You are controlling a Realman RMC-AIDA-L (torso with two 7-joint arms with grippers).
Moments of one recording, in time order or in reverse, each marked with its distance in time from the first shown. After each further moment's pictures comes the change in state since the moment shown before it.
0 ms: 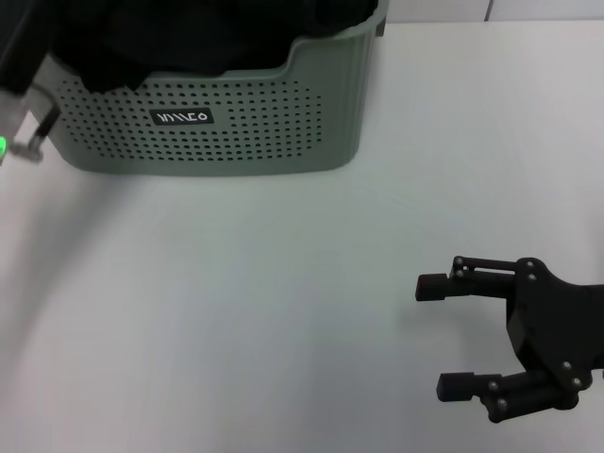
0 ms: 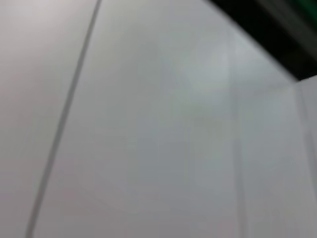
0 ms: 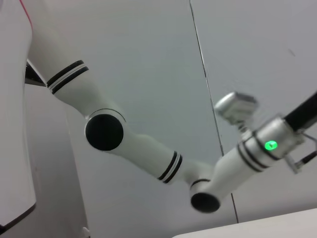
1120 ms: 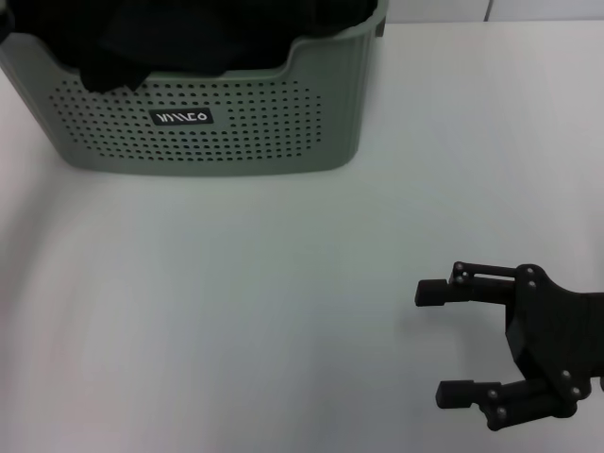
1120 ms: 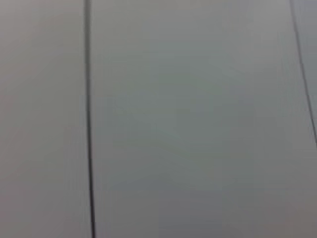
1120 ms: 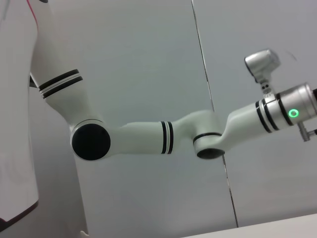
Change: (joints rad) left arm 0.153 -0.031 -0.073 0.765 0.581 -0.730 -0.308; right arm 0.000 0.001 -0.001 0.041 0.002 -0.005 -0.054
